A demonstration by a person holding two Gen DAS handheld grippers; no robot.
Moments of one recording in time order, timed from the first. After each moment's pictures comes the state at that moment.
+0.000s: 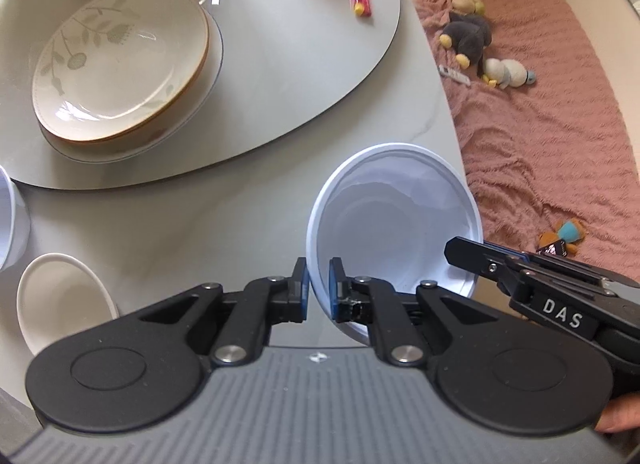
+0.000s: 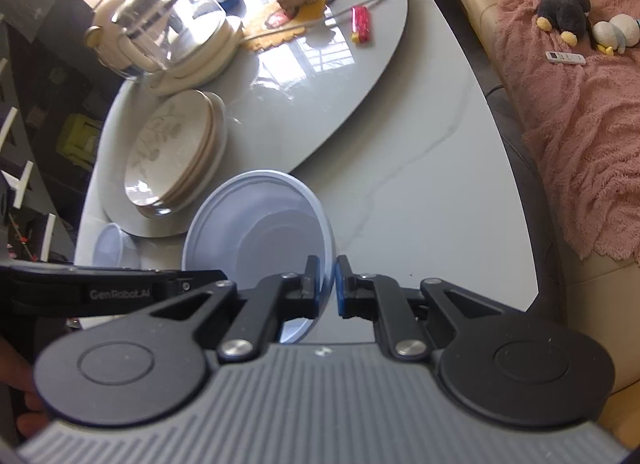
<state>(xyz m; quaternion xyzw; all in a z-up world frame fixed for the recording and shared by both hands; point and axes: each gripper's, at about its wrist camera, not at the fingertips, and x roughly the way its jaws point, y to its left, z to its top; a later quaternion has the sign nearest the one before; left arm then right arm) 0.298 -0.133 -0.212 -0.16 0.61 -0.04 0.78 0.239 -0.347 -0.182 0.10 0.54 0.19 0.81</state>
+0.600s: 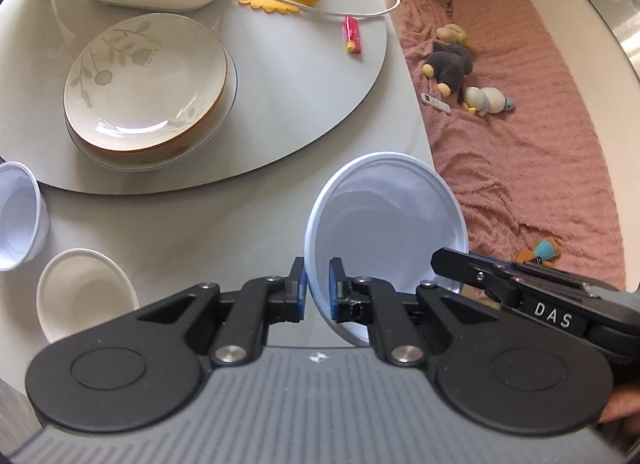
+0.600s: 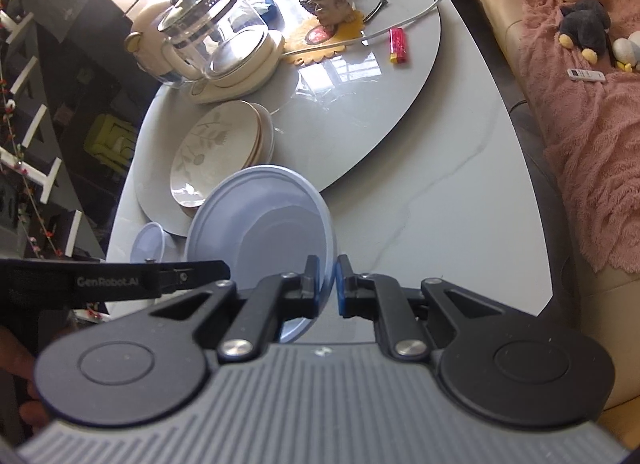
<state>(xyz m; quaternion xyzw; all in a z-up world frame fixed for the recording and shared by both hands) 0.264 -0.101 -0.166 -0.18 0.57 -0.06 0.80 0.220 -0.337 -0.147 0.12 0.53 0.22 0.81</state>
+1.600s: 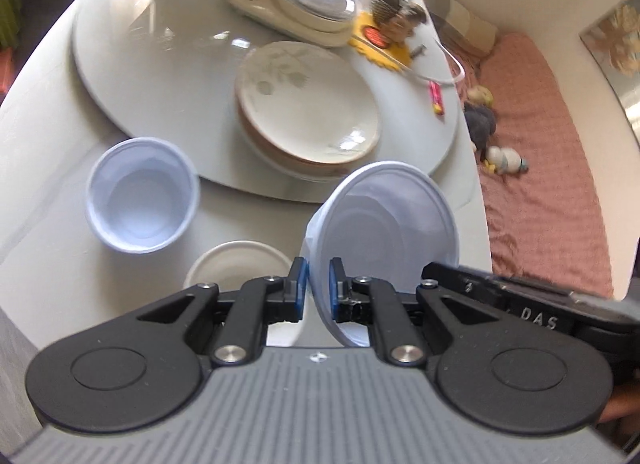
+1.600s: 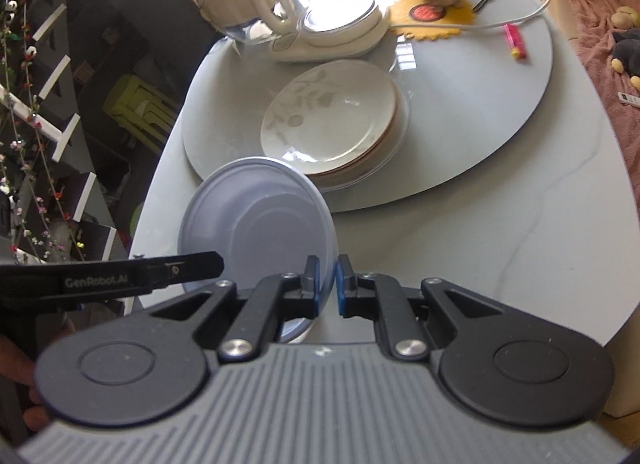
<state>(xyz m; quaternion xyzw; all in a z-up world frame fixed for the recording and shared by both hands) 0.183 0.080 -0.165 -0.26 0.52 -0.01 0.82 0.185 -0.173 -0.144 0.07 0.54 0.25 0.80</state>
